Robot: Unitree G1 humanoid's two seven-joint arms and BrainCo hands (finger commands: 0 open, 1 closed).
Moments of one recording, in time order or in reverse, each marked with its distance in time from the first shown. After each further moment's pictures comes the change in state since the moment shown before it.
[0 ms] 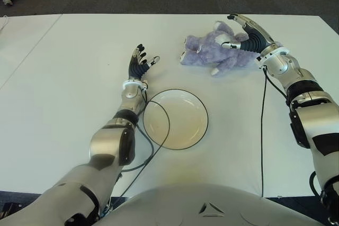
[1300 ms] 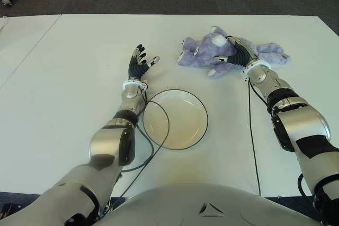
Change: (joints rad) left arm 0.003 0.000 -0.003 0.000 0.005 0.000 0.016; right arm 0.037 0.146 0.015 0.080 -0.017 0.325 0.012
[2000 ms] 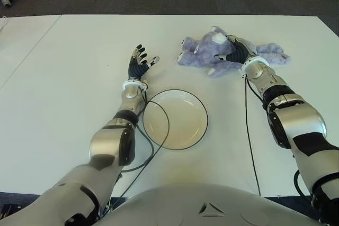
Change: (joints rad) left arm 0.000 0.000 0.002 0.000 -0.001 0.000 0.001; right arm -0.021 0.033 -0.041 -0.004 0.022 0.108 0.038
